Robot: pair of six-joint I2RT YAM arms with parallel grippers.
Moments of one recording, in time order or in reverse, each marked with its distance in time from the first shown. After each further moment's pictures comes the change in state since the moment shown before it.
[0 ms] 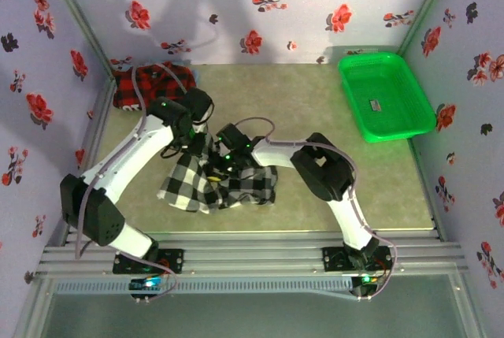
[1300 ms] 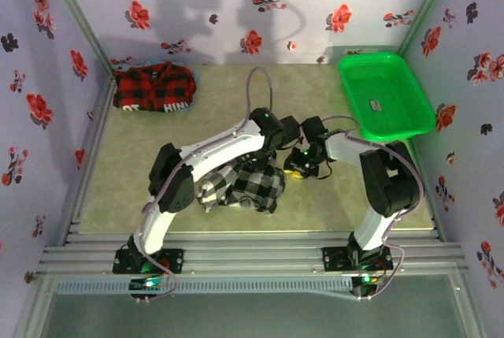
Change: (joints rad) left arm -0.451 0.590 0.518 -0.239 -0.188 -0.249; right arm -0.505 -0.475 -0.513 -0.369 0.183 -0.372
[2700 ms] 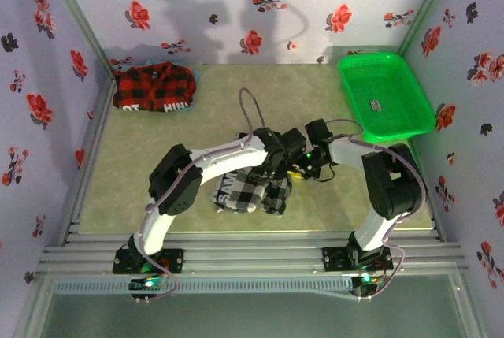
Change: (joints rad) left arm -0.034 -0.032 -0.301 0.546 0.272 -0.450; right arm -0.025 -0.031 -0.072 0.084 -0.042 -0.003
